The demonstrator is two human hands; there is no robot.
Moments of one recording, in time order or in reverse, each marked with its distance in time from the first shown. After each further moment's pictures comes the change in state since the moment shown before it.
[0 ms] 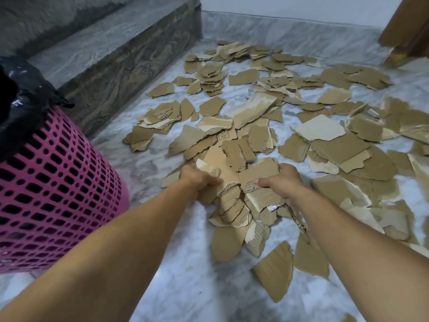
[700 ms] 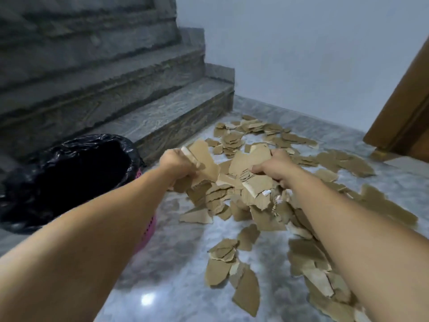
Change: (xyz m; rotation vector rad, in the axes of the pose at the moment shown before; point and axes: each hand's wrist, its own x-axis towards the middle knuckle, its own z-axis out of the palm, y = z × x) left_hand -0.178 0.174 -0.121 0.173 0.309 0.243; right_hand -0.106 -0.215 -0.135 -0.062 -0.101 -0.323
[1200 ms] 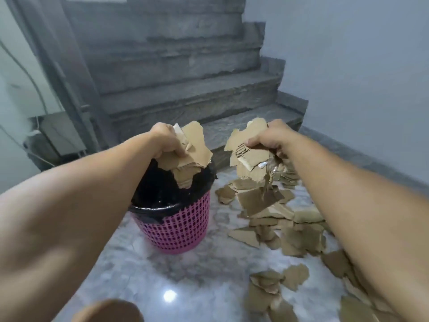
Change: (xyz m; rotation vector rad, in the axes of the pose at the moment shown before) left_hand -0.043 -0.017 -0.229 0.169 0.228 -0.116; right_hand -0.053 -0.224 0.086 -0.180 -0.213 -0.308
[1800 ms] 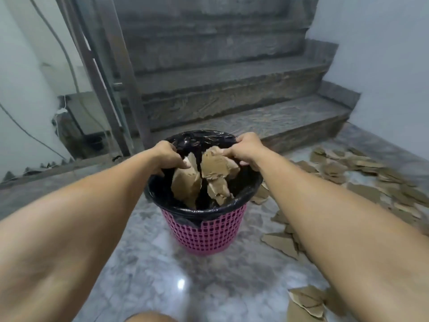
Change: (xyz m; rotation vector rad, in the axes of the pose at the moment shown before) left_hand 0.075 -0.141 -0.009 -0.097 -0.074 -0.131; right_hand 0.056 -0.046 0.199 0.108 -0.187 -0.047
